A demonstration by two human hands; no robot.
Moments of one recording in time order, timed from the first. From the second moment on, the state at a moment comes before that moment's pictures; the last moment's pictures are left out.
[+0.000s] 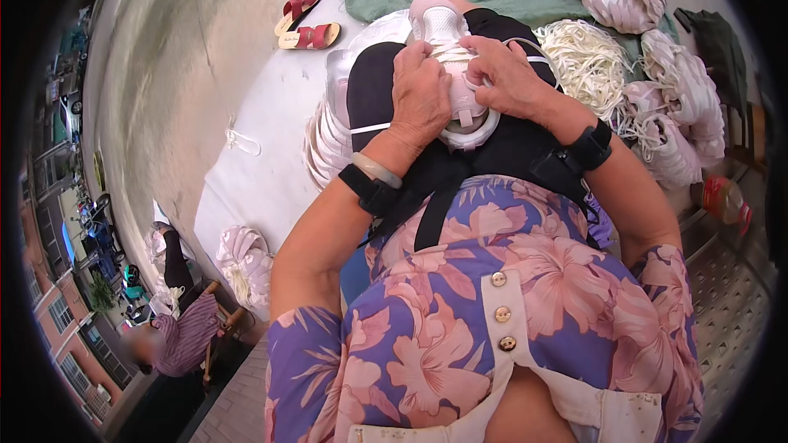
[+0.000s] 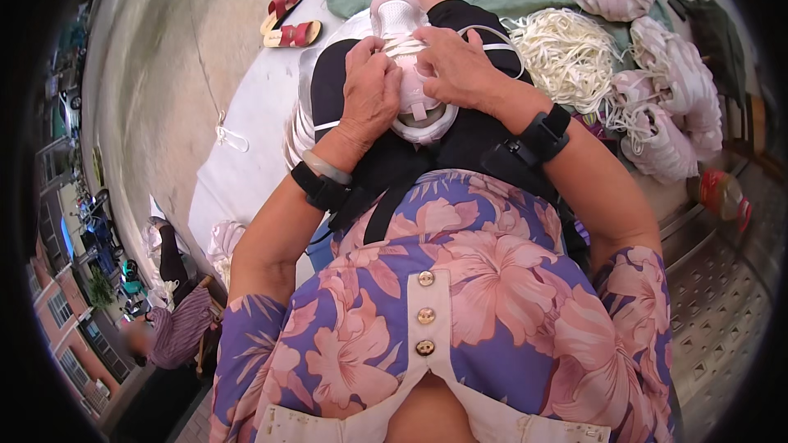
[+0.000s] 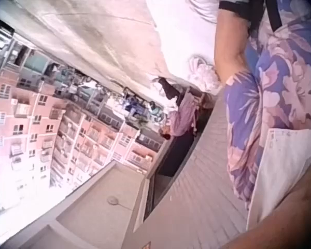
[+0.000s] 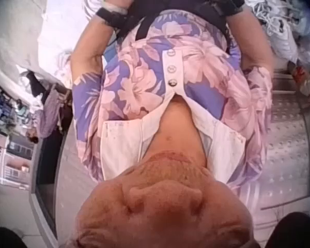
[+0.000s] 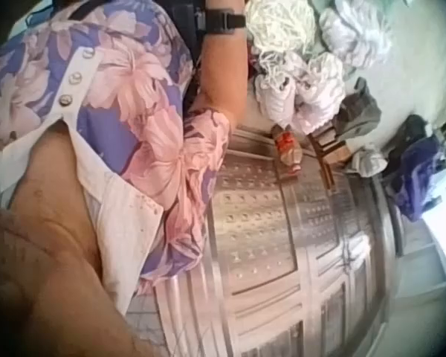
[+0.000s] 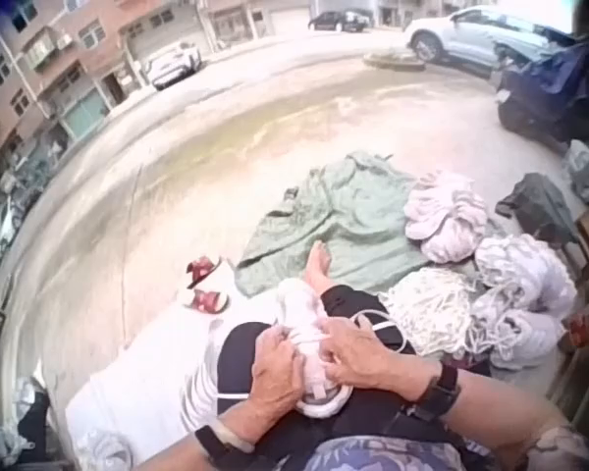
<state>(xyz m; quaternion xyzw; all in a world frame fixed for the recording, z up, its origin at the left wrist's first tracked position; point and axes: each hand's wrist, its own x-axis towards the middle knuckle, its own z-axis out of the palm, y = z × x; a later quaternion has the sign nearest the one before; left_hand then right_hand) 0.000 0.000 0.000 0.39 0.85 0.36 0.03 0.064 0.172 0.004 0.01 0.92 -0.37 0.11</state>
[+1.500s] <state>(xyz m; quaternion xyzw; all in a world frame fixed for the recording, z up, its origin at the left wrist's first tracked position) -0.048 -0.190 0.038 0.38 0.92 -0.02 -0.03 0.108 0.226 0.002 -0.05 0.97 -0.19 -0.14</state>
